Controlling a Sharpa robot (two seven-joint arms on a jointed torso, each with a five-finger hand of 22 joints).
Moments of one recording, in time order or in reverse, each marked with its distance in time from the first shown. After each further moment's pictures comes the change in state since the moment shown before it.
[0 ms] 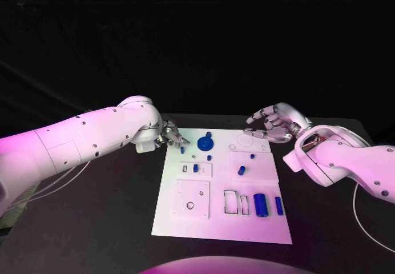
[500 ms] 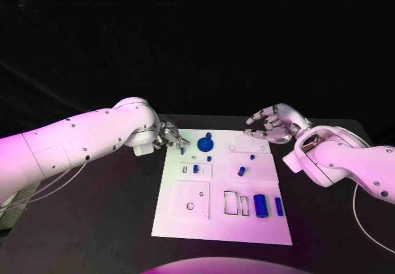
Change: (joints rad) left arm -0.001 -0.053 0.011 0.085 0.022 -0.038 -0.001; left_hand -0.004 -0.004 0.006 0.000 0.000 0.004 -0.004 0.004 0.003 0.000 0.000 0.000 0.001 0.000 0.000 0.003 0.000 0.000 0.000 0.000 0.000 0.002; right arm 0.000 0.000 0.000 -0.002 0.000 0.001 -0.002; right_hand 0.000 0.000 0.000 0.000 0.000 0.000 0.000 0.000 0.000 0.000 0.000 0.000 0.000 0.000 0.000 0.000 0.000 0.000 0.000 0.000 0.000 -0.001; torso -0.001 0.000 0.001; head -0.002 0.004
